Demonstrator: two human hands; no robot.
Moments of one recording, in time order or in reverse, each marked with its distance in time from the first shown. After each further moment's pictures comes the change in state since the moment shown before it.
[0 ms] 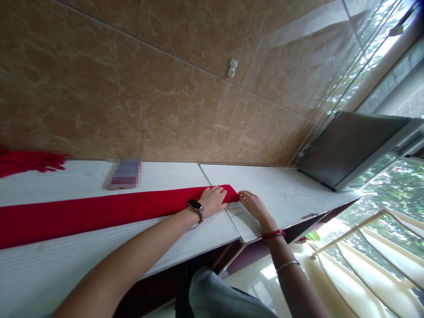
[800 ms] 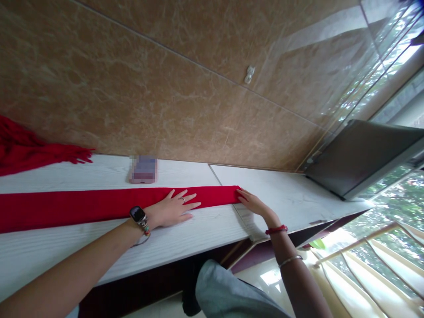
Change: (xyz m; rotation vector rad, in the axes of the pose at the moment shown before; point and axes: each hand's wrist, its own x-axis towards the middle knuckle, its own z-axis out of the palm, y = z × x) left_hand -0.139 -0.076 -0.058 -0.050 -0.376 -0.091; right_hand 0.023 -0.010 0.014 -0.078 -0.199 0.010
